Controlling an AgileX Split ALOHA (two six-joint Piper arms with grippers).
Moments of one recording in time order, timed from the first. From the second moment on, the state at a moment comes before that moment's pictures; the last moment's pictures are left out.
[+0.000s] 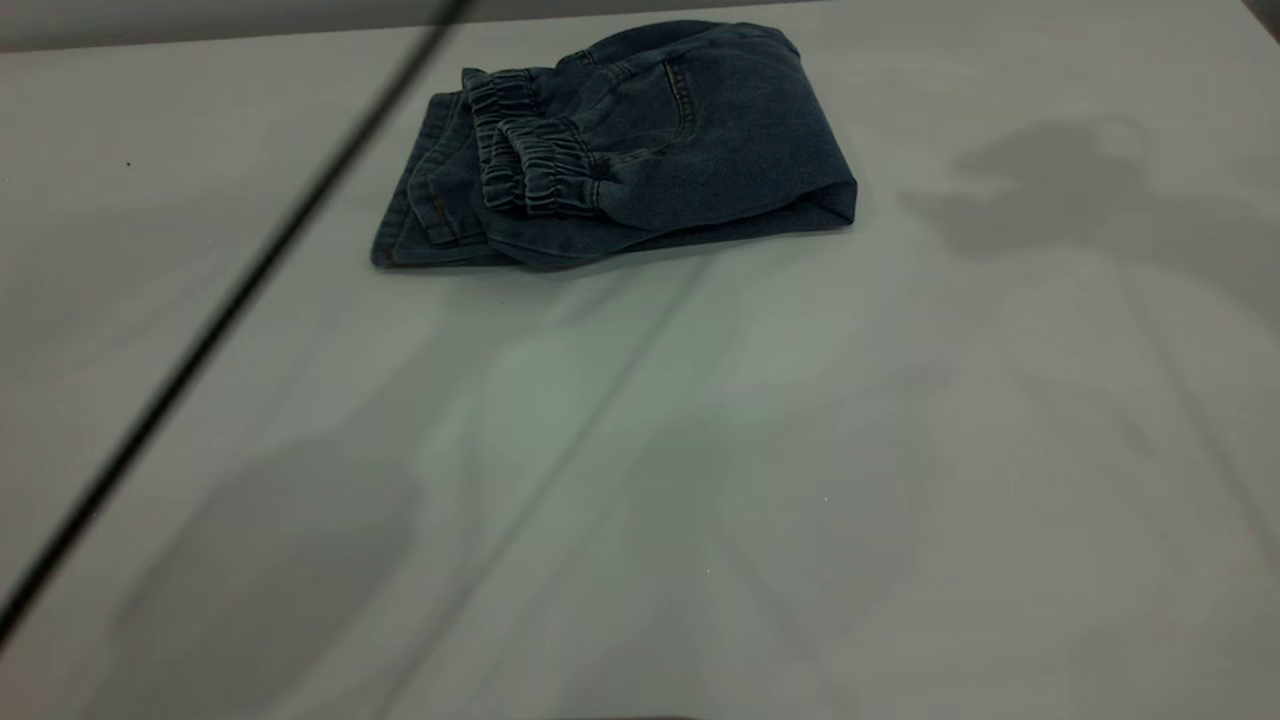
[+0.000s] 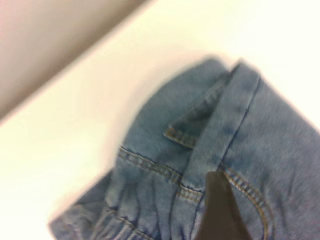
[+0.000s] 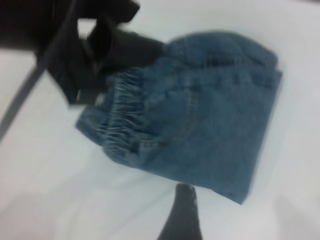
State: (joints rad) left arm -0.51 2.57 -2.80 -0.01 1.17 0.12; right arm 0.01 1.78 -1.59 0.73 0.97 -0.57
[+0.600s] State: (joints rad) left arm -0.51 2.04 -2.34 0.06 1.17 0.12; right arm -0.05 1.26 -1.58 0.71 1.25 -0.47
